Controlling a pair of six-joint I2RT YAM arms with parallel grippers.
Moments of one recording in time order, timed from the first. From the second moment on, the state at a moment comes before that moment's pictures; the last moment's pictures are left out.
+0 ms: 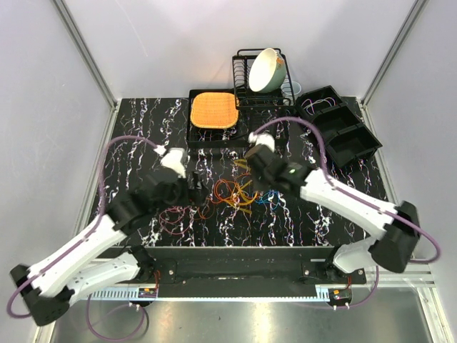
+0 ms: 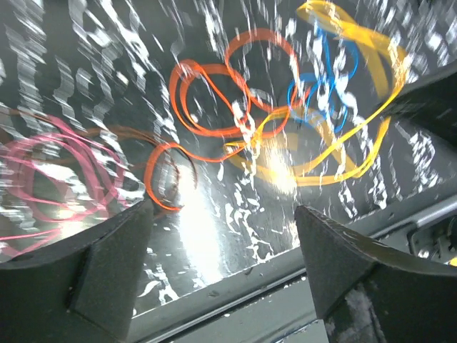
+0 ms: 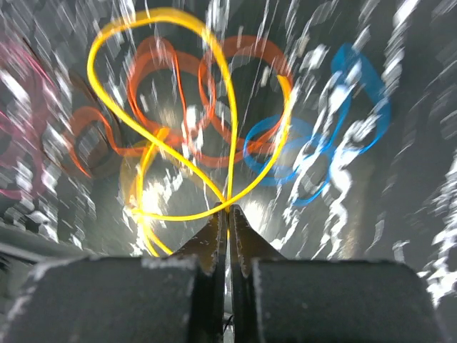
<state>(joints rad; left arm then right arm) -0.81 0.85 0.85 -0.63 -0.20 -0.58 0.91 1.43 1.21 -0.74 0.31 0.55</state>
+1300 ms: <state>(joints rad) -0.81 0.65 0.92 -0.87 -0.39 -0.47 0.00 1.82 2.25 -0.93 0.38 0.32</state>
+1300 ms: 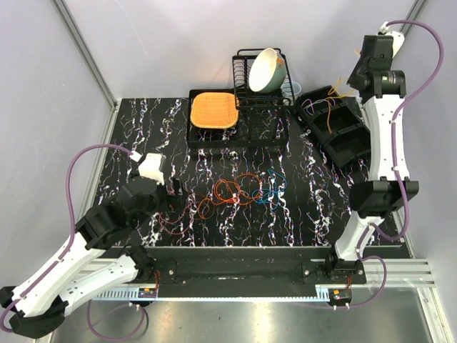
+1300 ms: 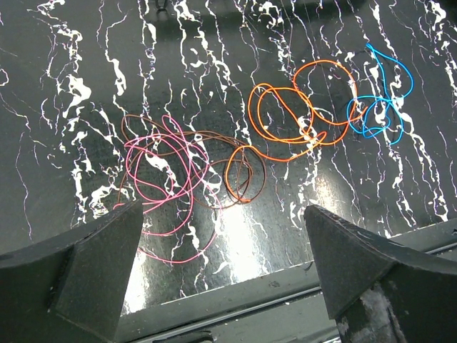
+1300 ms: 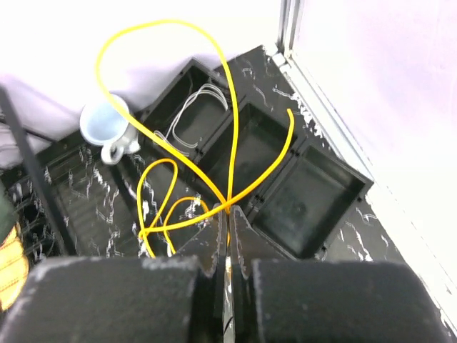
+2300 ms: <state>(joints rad) -0.81 0.68 0.92 -0.87 -0.39 -0.47 -0.17 2.32 2.31 -0.89 0.32 0.39</state>
